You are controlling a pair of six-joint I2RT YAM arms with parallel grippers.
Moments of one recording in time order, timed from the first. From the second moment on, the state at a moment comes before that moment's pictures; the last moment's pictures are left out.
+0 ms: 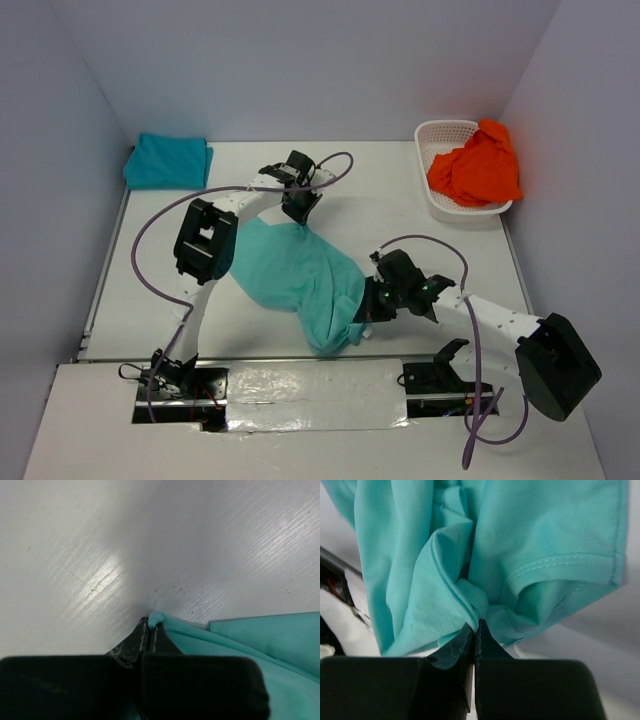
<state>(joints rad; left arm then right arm) -0.48 2.30 1.88 -0.67 0.16 0.20 0.65 1.10 0.45 -0.31 -0.33 0.70</state>
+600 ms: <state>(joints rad) -0.21 2.10 2.44 -0.61 0.08 0.26 0.13 1.41 1.54 -0.66 -0.12 0.33</state>
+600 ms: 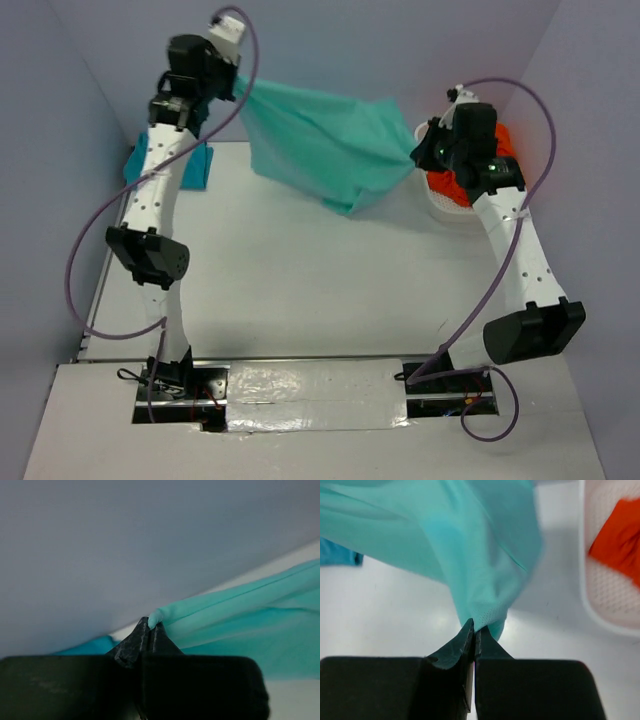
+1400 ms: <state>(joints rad) -0.20 1.51 0.84 -0.64 0.21 0.53 0.36 0.95 0.54 -0.55 -0.07 0.55</state>
